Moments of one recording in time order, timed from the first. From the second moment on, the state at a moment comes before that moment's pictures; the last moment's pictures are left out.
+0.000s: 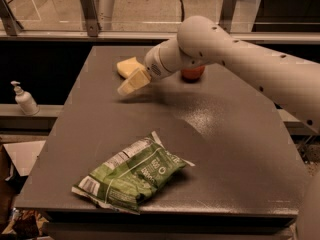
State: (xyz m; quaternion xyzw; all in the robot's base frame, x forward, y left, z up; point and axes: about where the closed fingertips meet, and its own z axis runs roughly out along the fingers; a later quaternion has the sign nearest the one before) arm 0.691 0.062 0.832 -0.48 0.75 0.19 0.40
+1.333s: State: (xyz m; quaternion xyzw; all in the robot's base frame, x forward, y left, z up) arm 0.702 0.055 0.839 -0.46 0.76 0.20 0.41
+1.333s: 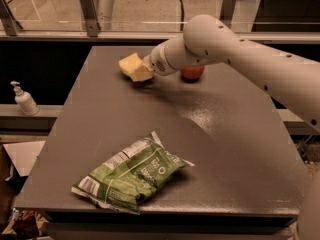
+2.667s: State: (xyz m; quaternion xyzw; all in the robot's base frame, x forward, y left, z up) arm 0.598 -0.043 0.867 -0.51 0.72 0.26 0.40
